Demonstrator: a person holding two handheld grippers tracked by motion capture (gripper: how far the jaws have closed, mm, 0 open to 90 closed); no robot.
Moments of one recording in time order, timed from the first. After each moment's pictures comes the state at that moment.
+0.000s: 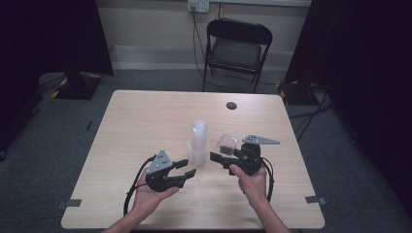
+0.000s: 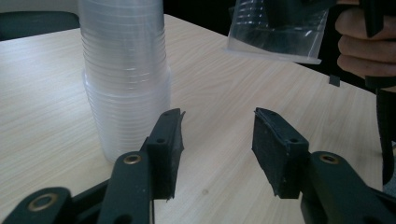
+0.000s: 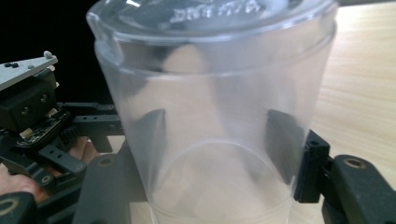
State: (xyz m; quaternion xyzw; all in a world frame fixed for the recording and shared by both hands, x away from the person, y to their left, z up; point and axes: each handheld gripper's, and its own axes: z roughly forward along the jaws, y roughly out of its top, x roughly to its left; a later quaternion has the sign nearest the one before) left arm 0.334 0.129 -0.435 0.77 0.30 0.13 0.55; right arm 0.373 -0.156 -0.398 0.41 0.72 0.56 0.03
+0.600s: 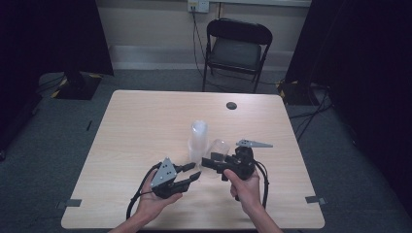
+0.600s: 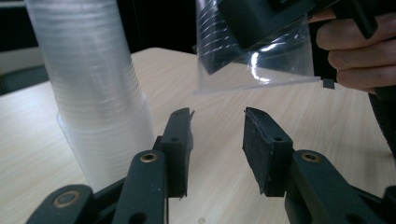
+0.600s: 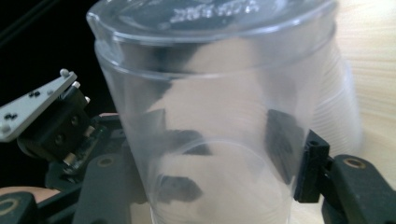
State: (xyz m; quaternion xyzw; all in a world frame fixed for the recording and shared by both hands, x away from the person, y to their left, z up) left arm 0.322 0.113 -0.447 0.76 0.22 0.19 0.59; right arm 0.365 -0.138 -0.404 0.41 0.70 0.58 -0.05
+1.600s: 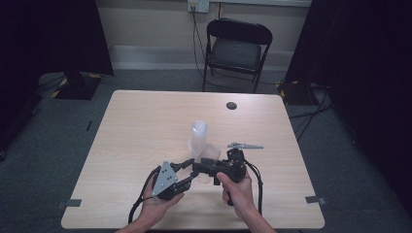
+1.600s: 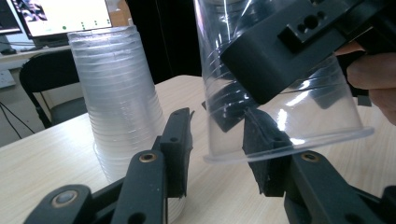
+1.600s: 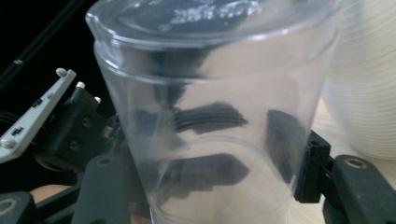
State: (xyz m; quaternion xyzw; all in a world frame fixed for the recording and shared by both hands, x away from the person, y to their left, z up) left arm 0.313 0.109 -0.446 0.72 0.22 0.27 0.60; right arm 0.359 -0.118 -0.409 0.41 0.69 0.58 -0.12
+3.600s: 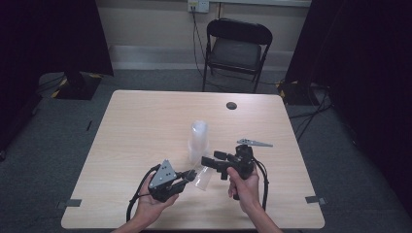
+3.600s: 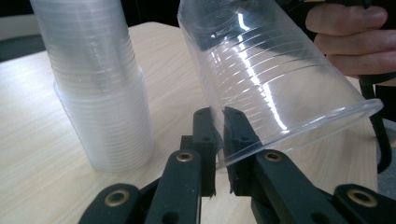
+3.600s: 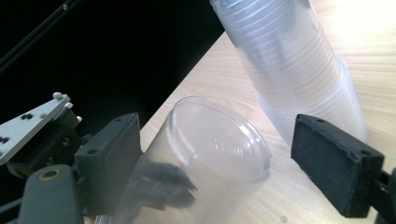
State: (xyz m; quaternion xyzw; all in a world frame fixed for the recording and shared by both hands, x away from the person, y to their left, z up) left arm 0.314 0.119 -0.441 0.78 0.25 0.16 0.55; right arm 0.370 -0.139 -0.407 0.43 0.68 0.58 -0.07
